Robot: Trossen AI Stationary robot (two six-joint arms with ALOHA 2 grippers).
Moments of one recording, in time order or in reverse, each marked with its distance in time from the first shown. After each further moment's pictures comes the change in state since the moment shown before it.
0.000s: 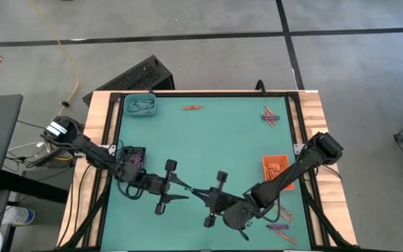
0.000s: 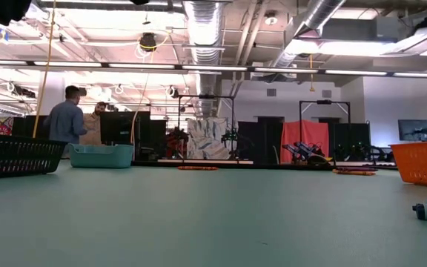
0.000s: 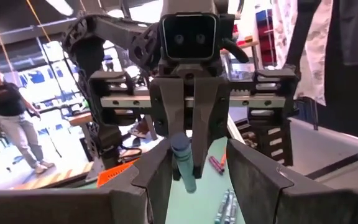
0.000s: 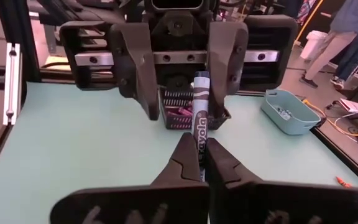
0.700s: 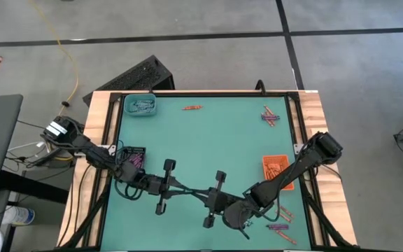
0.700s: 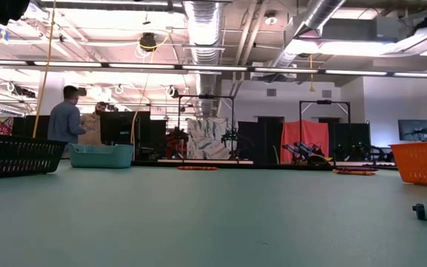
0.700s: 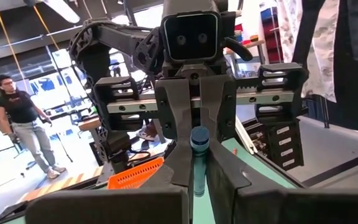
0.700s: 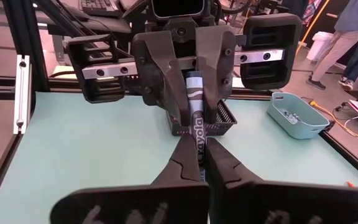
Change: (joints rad) left arm -0.012 0.000 0.000 0.020 -0.027 0.057; right arm -0.011 0.000 0.000 0.033 -0.025 -0.005
